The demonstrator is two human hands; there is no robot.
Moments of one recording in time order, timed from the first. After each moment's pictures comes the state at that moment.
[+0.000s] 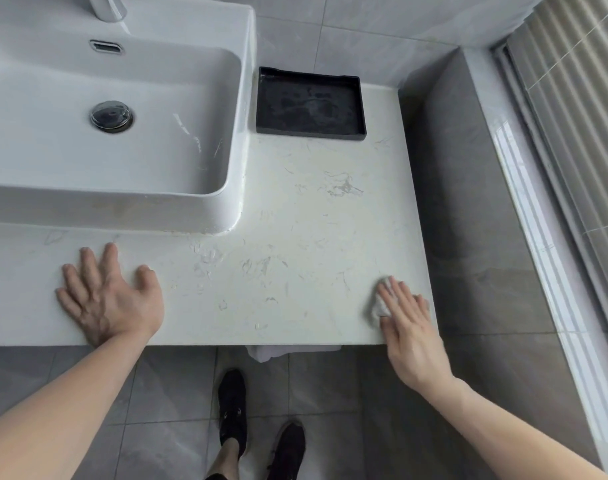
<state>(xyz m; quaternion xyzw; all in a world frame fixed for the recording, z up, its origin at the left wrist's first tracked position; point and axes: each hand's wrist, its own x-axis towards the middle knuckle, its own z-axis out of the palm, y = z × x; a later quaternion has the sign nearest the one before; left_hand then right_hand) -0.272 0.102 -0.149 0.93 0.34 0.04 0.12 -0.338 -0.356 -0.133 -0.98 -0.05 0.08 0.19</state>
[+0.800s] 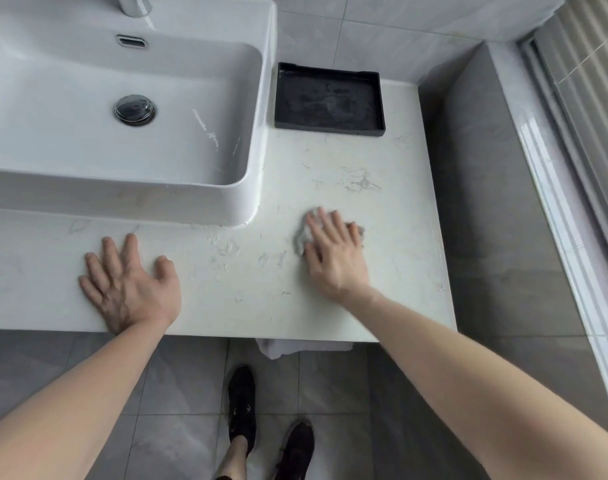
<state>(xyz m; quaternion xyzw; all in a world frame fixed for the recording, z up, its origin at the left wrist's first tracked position) -0.272 0.101 -0.148 0.93 0.34 0.05 0.12 -0.211 -0.214 -0.137 -0.98 -0.12 0.07 0.17</state>
